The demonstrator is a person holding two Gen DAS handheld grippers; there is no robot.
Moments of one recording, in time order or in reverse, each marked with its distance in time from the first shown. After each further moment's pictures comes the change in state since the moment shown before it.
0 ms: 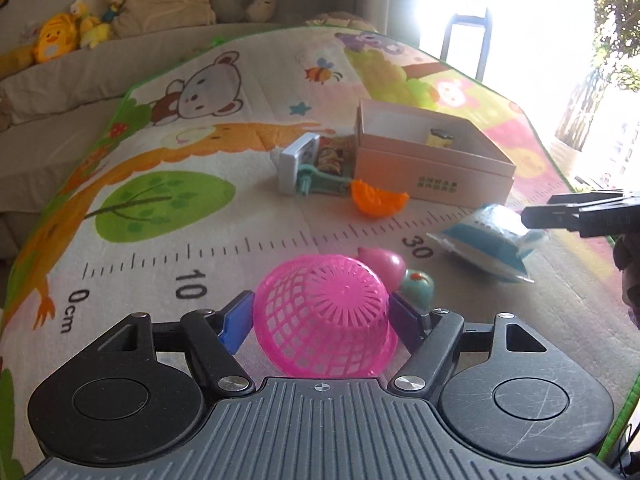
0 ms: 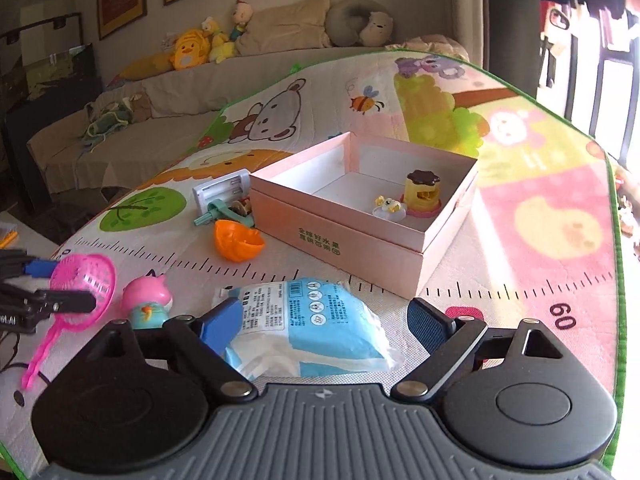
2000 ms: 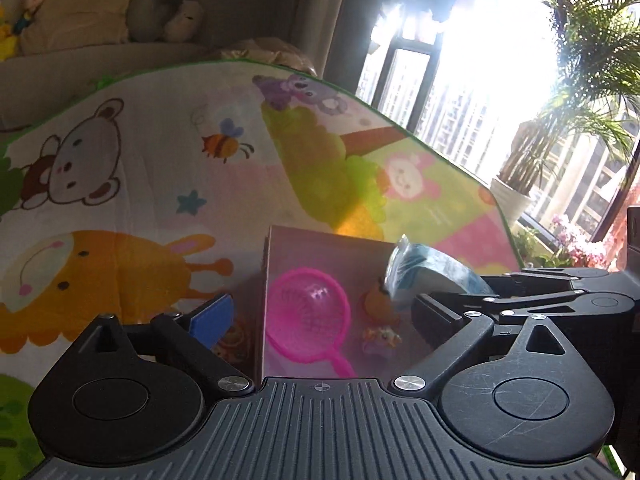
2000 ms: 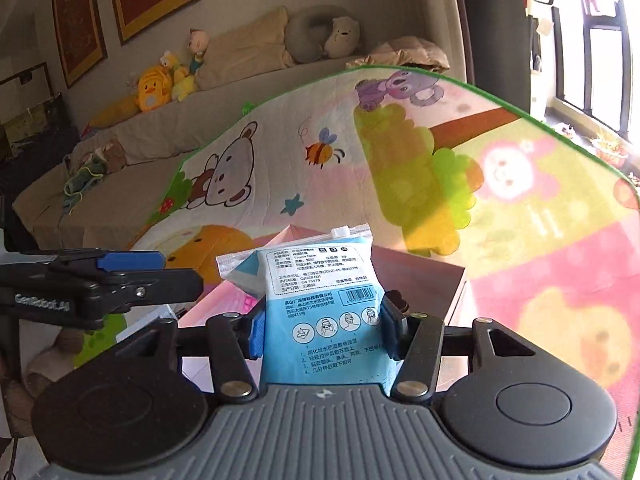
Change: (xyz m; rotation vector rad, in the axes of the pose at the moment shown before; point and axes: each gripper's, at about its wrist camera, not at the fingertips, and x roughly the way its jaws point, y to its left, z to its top) left arm 0.154 -0.035 0.184 0.003 -0.050 -0.243; right arm 0.099 -0.074 0.126 0.088 -0.004 0.031
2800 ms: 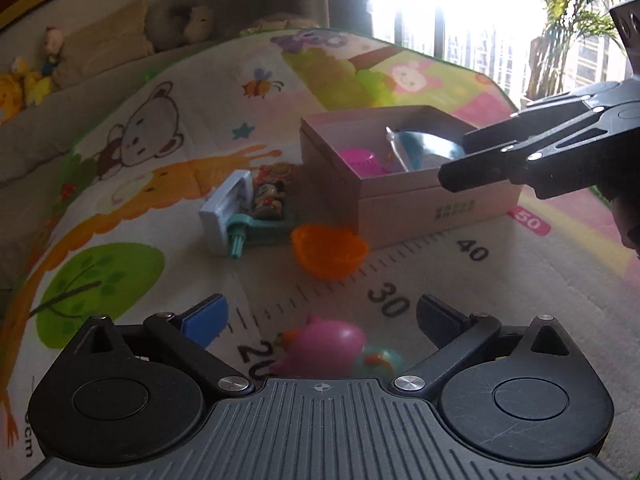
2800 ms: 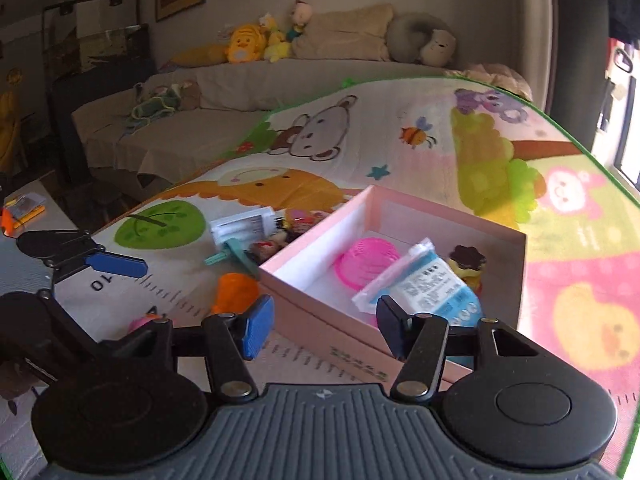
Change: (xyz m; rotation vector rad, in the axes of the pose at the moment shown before) left arm -0.094 -0.041 -0.147 0.214 0.078 0.242; right arm -0.061 0.083 -0.078 -0.325 -0.001 0.121
